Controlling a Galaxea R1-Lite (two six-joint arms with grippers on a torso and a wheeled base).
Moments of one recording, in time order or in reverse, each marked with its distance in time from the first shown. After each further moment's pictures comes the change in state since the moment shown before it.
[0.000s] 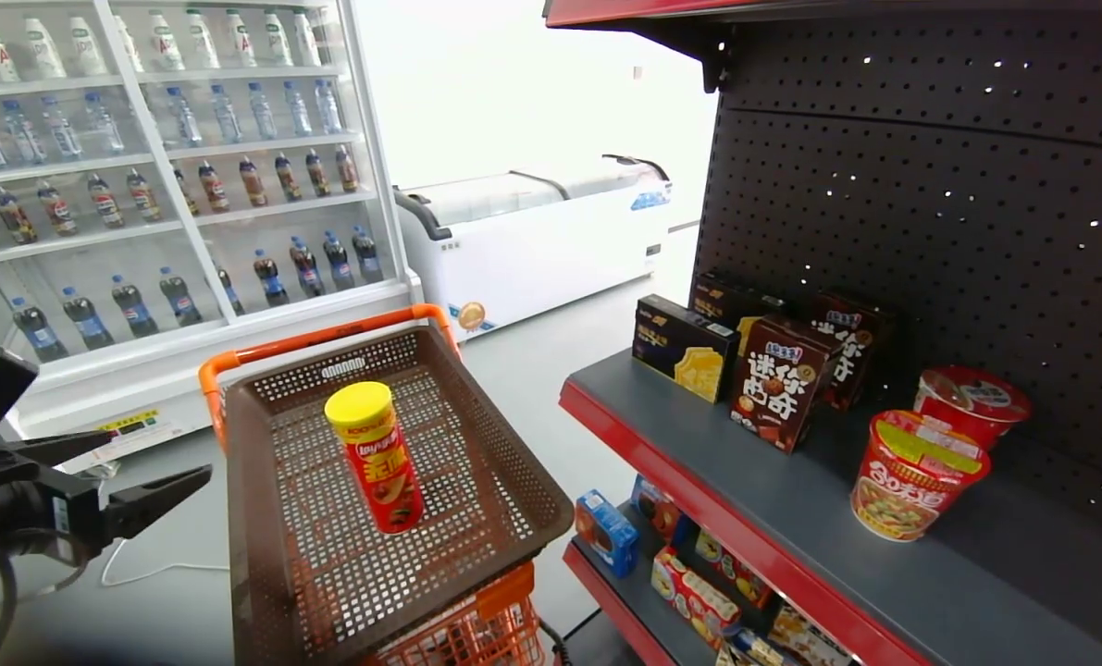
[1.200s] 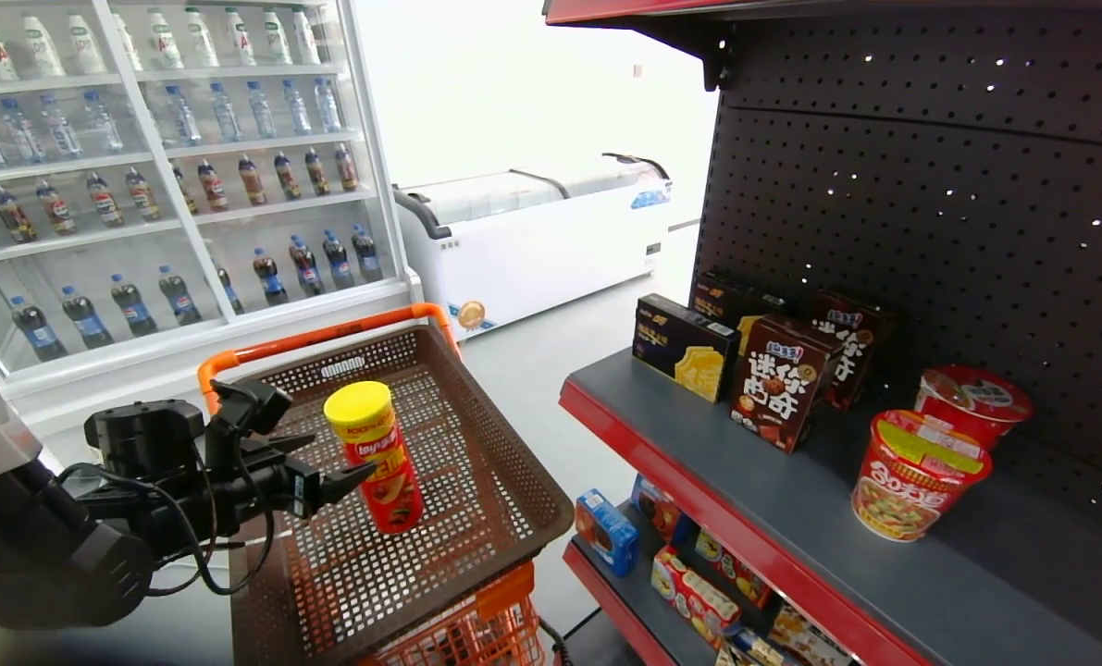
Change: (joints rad) left arm -0.208 0.782 -0.061 -0.733 0.001 -0.086; right arm -0.001 0.000 0.000 0.000 0.000 0.000
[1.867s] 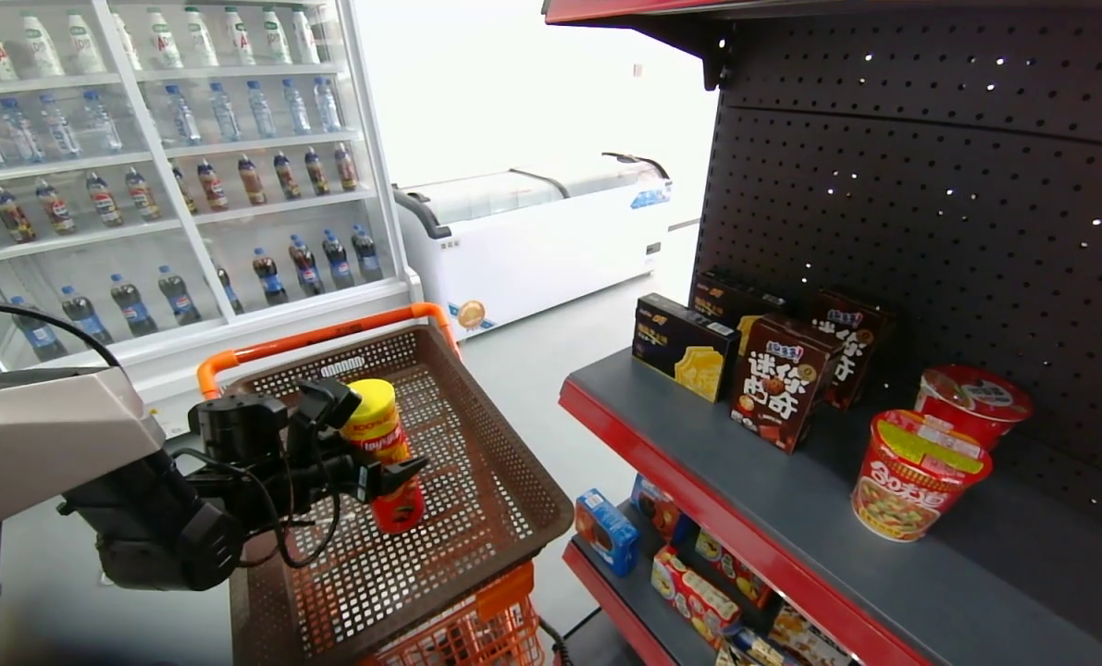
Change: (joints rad) left arm -0.103 0.190 -0.184 -0.036 -0.006 0.035; right arm 0.001 0.000 0.000 0.000 0.000 0.000
